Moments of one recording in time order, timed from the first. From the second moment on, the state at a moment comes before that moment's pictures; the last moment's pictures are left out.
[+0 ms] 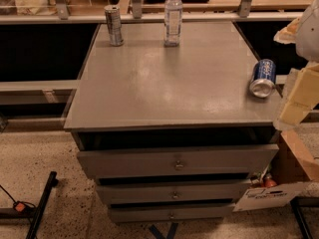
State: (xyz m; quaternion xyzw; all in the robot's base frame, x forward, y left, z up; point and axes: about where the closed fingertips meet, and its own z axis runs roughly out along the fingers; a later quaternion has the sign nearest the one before) arm 0.438 -0.214 0.985 -0.60 0.78 -0.05 0.17
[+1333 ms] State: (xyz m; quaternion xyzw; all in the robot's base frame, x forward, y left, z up) arm 0.608 -0.275 0.973 -0.46 0.86 -0.10 0.20
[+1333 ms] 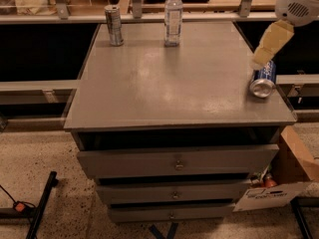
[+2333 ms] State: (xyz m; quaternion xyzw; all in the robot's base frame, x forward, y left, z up) arm 0.702 -0.306 0.927 -0.32 0.92 -0.07 0.21
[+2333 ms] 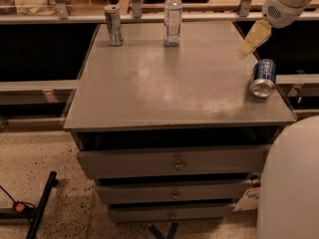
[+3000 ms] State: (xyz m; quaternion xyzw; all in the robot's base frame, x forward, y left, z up) arm 0.675 -0.316 0.919 -0.18 0.97 -0.04 0.16
